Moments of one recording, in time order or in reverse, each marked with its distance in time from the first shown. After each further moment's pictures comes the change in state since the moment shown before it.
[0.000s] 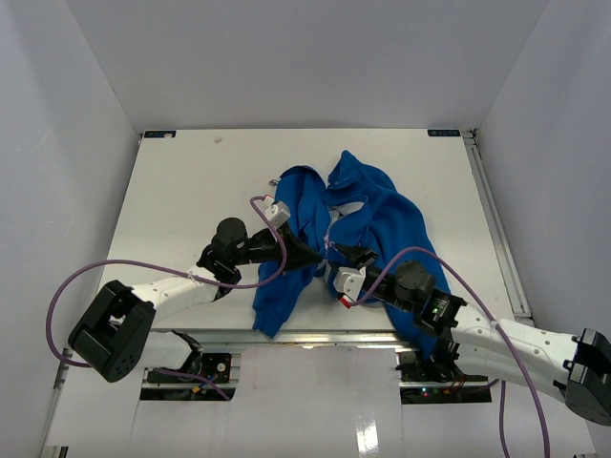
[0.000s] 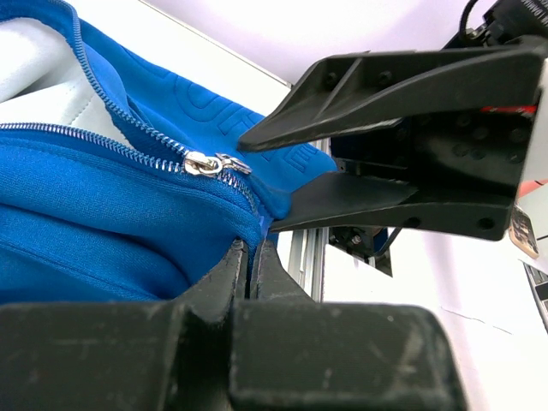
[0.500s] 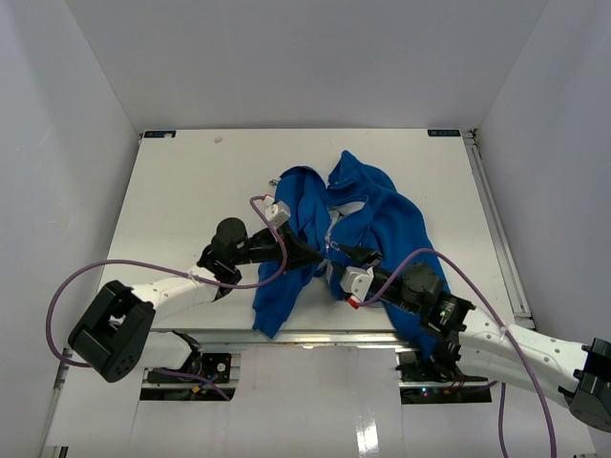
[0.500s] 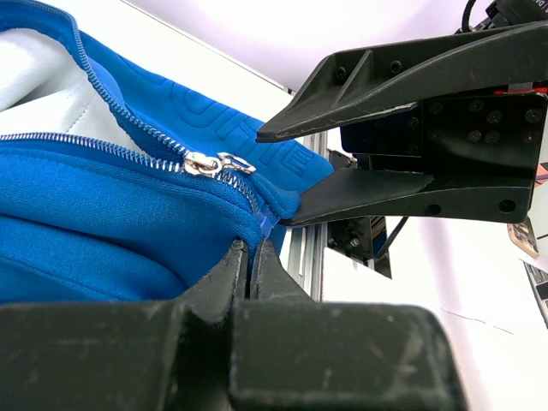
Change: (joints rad) left arm -0.002 -0.001 0.004 0.016 0.001 -0.001; right arm 0.000 -0.085 0.000 -0.053 -0.014 0.048
